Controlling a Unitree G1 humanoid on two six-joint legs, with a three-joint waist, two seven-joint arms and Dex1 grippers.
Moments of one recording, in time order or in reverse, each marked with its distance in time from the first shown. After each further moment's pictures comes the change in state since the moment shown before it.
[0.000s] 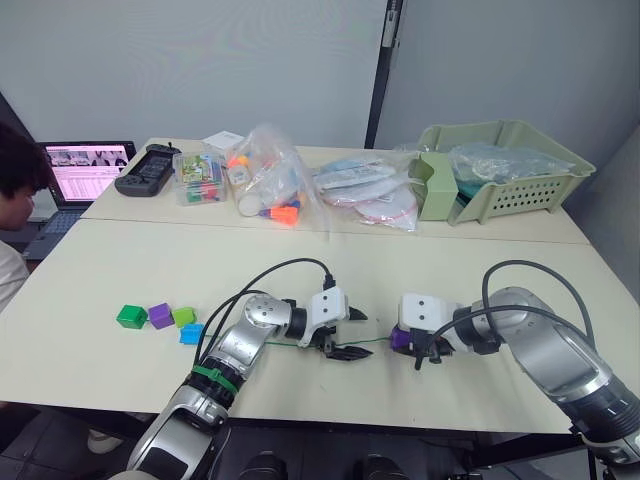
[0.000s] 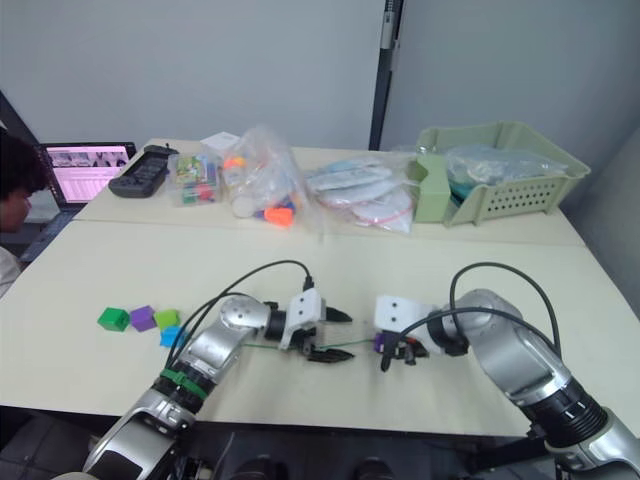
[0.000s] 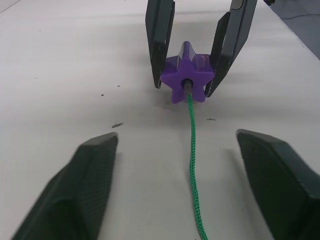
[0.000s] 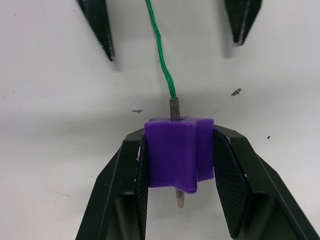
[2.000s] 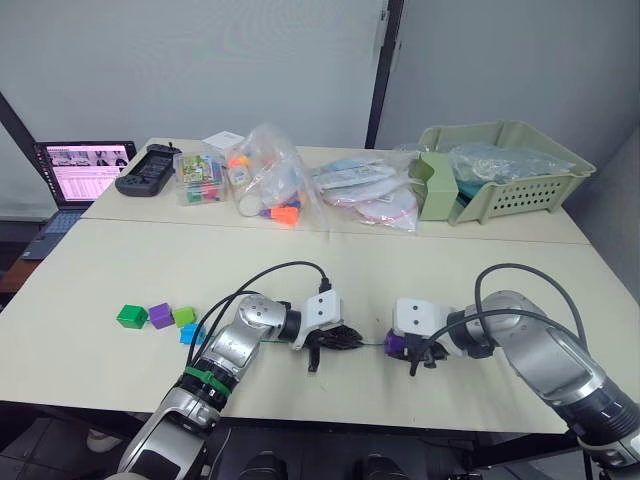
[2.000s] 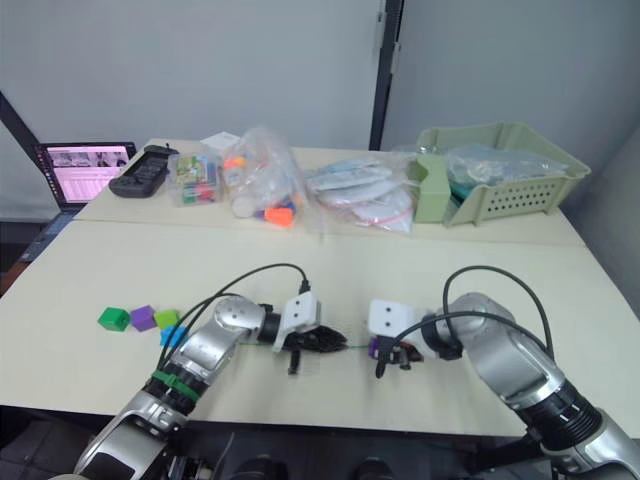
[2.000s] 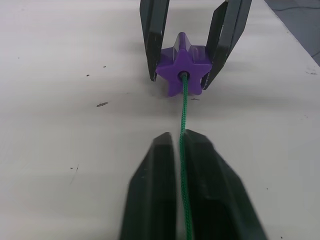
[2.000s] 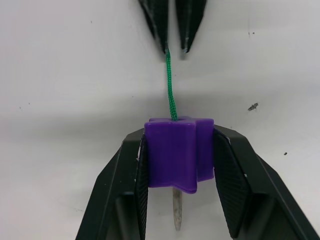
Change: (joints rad) left arm 0.016 0.037 -0.006 -0.052 0.000 0.069 -0.031; right arm -0.001 0.016 0.025 -0.022 0.000 0.012 -0.003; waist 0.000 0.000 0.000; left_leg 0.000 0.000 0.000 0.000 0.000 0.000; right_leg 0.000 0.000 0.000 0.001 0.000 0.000
